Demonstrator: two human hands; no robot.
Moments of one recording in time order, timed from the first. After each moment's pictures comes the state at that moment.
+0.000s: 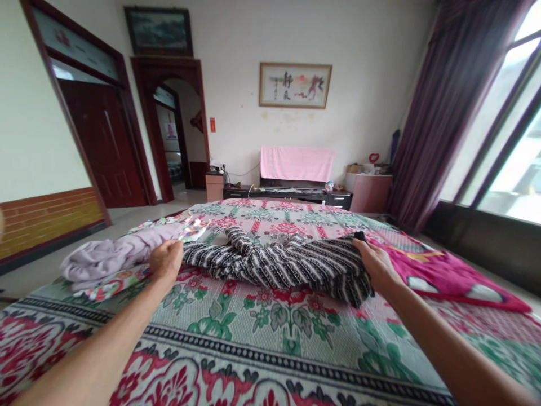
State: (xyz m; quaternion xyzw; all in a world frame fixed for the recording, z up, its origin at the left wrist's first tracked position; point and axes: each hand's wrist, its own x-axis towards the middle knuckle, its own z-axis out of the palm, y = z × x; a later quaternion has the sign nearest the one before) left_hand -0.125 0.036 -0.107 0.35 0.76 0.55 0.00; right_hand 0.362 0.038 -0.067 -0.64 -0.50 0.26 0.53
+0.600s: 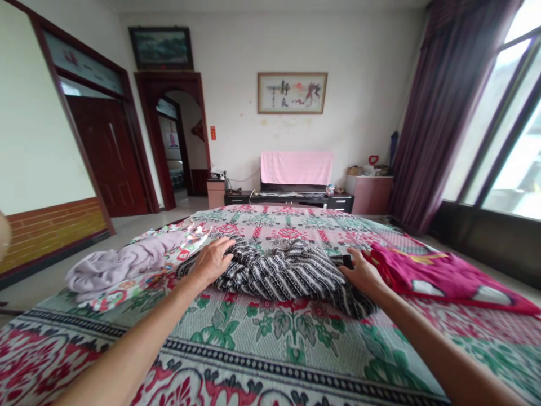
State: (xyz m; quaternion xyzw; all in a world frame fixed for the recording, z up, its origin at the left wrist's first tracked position) left_hand -0.052 0.046 -0.080 0.78 0.54 0.29 -0.14; right_hand 0.355 0.047 -0.090 -0.73 -0.61 0.06 0.30
